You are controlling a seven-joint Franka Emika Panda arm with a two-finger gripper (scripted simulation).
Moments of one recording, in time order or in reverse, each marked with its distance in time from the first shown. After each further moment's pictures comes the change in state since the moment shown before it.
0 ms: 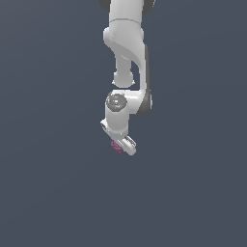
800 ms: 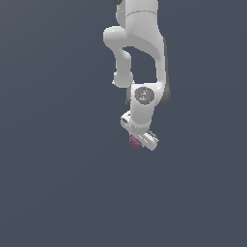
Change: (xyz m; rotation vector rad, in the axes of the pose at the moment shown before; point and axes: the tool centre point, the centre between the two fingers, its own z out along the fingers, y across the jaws) arm -0.079 -0.050 -0.015 -0.001 0.000 0.001
